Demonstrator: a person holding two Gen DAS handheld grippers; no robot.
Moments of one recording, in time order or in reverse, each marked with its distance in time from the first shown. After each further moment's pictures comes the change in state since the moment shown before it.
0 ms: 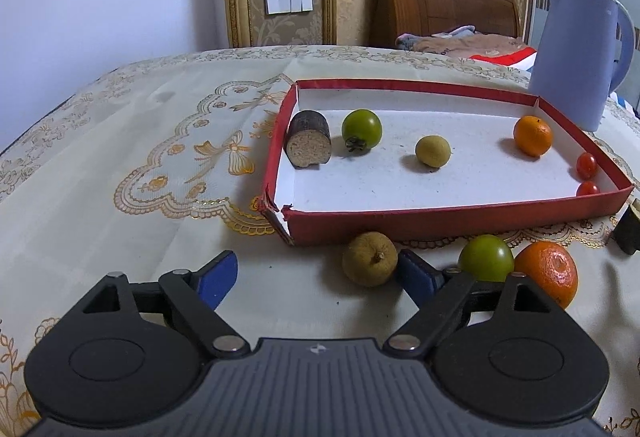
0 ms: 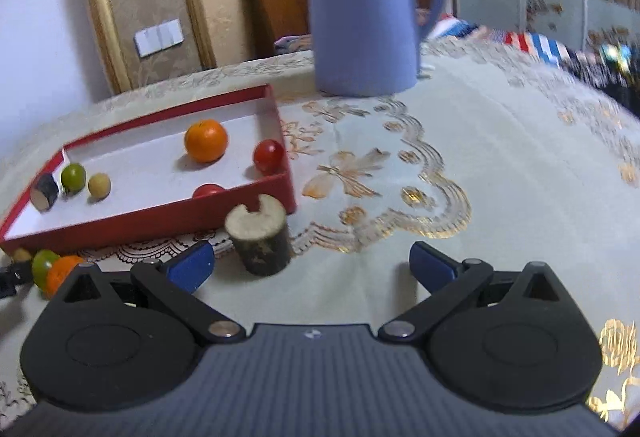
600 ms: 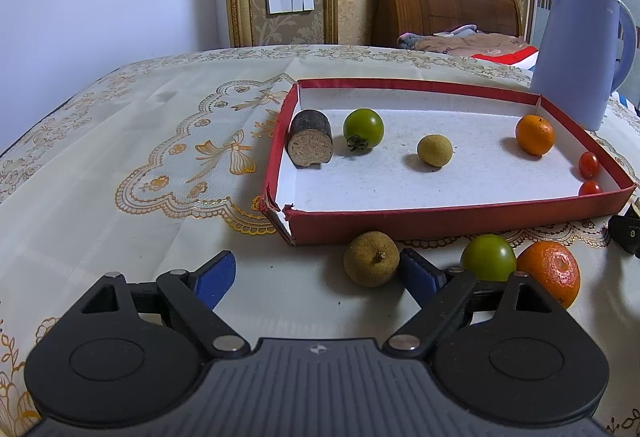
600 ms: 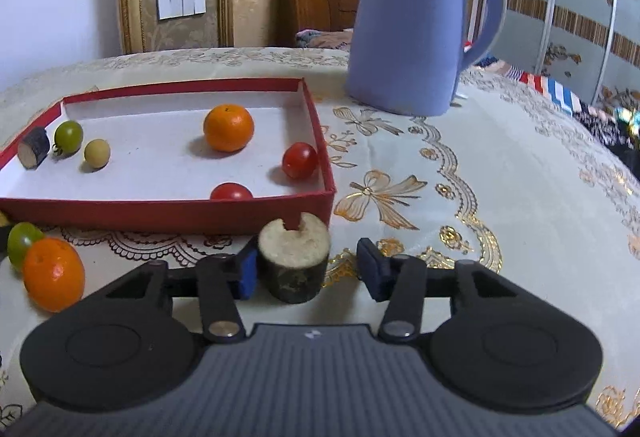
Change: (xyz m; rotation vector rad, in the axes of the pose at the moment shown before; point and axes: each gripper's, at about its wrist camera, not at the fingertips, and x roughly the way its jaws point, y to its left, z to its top) left arm 0.000 -0.002 -0.001 0.003 0.000 0.008; right arm 0.021 0.031 0.010 -0.156 0.024 -0.033
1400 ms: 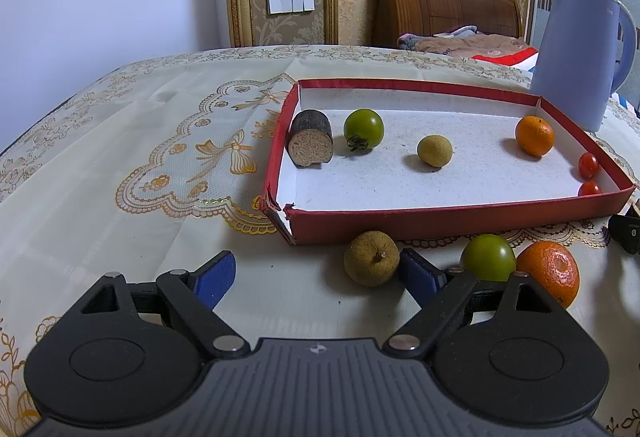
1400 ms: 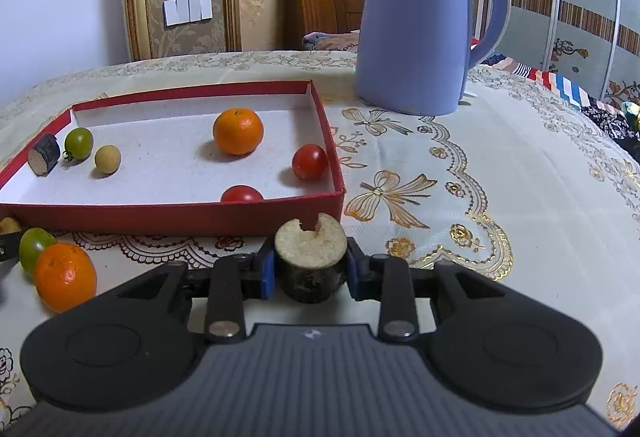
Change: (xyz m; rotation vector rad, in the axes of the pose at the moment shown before) left arm -0.001 0.000 0.000 -0.004 -0.001 -0.002; right arm -0.001 -0.005 -0.002 0.039 -0.007 0.048
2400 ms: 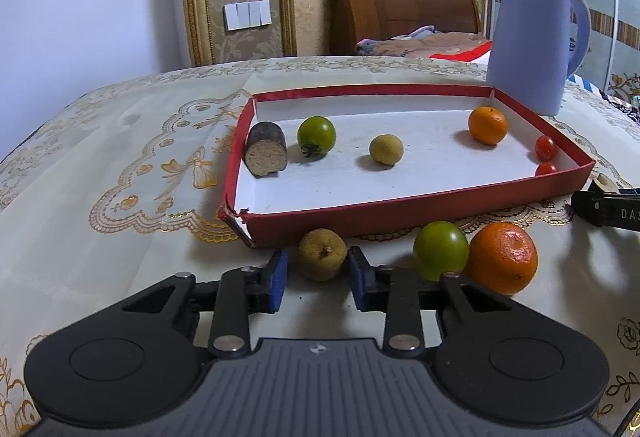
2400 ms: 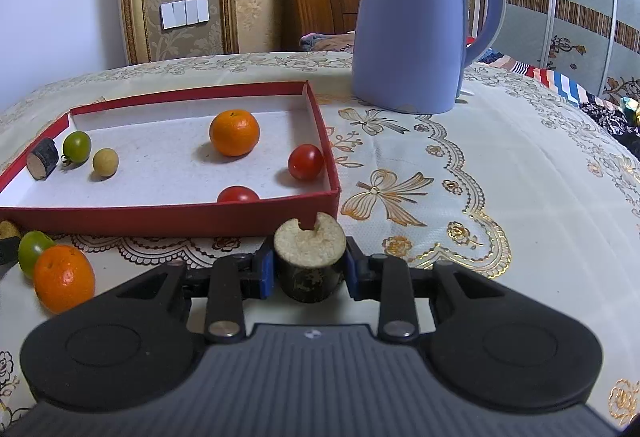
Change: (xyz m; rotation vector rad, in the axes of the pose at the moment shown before) left arm -0.013 -0.011 -0.005 0.093 -0.038 -0.095; right arm 0.000 -0.001 0.000 0.010 -0.003 -0.004
